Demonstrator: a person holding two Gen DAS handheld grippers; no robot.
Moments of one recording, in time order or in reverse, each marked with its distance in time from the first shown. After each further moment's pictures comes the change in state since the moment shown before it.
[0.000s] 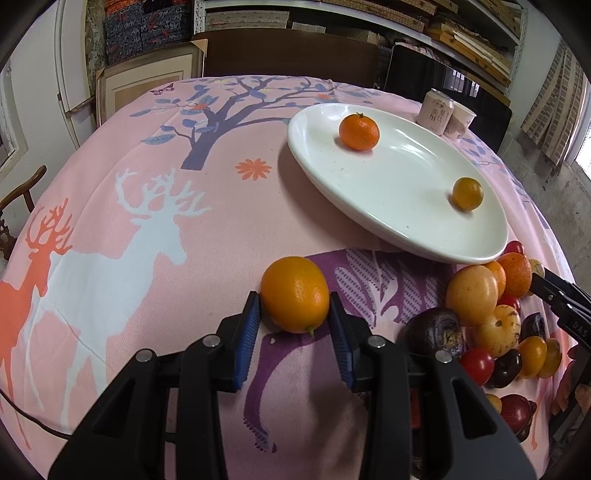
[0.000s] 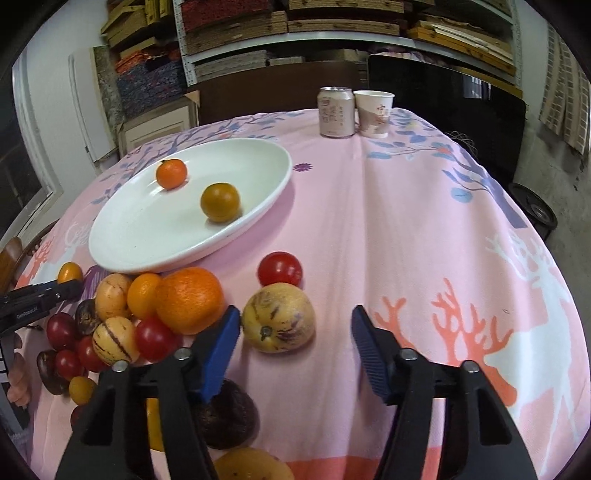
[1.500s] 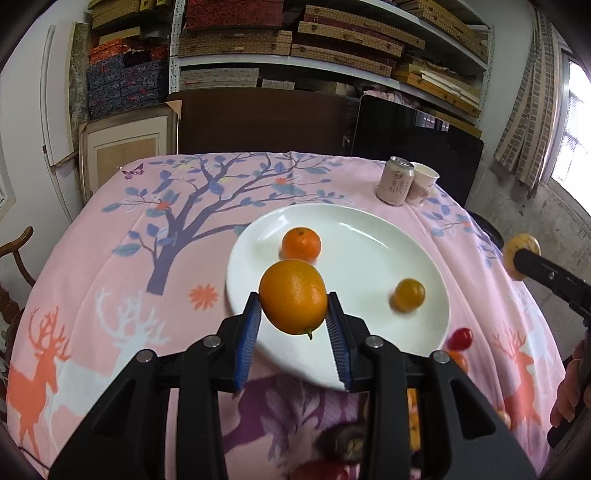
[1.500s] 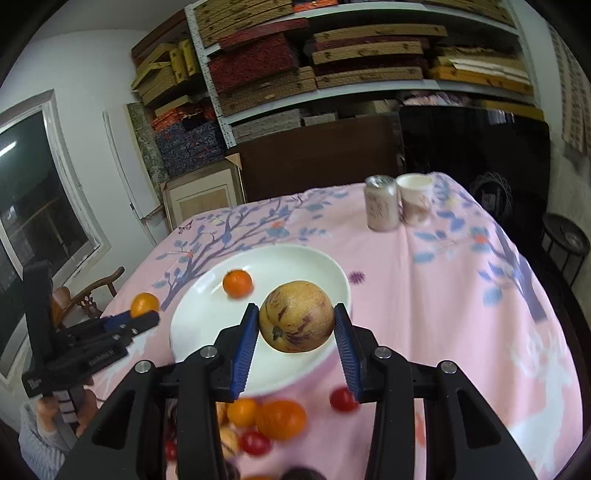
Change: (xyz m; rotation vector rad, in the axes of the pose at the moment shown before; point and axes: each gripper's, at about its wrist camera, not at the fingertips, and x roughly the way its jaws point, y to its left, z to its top) left arm -0.036 -0.049 0.079 0.052 -0.198 -0.059; right arm -0.049 0.017 0.097 0.028 -0.191 0.184
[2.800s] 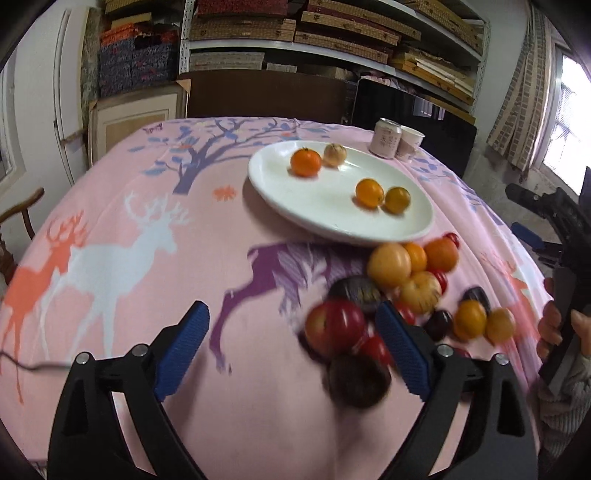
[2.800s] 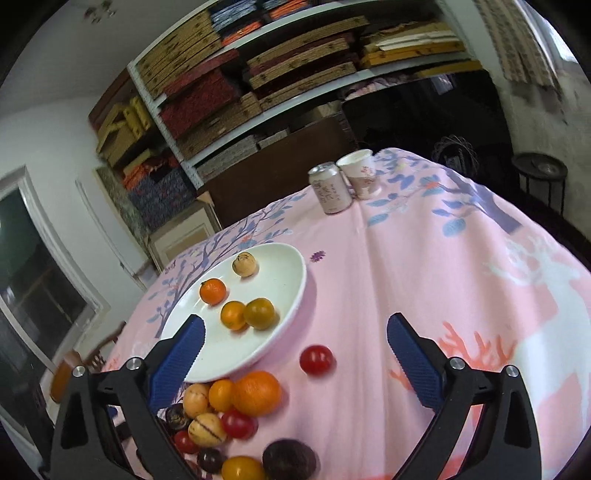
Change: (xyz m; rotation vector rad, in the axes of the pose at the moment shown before) left arm -0.068 0.014 -0.127 -0.016 0.031 -0.032; right arm -0.031 -0.062 -0.075 0.303 -0.116 -0.007
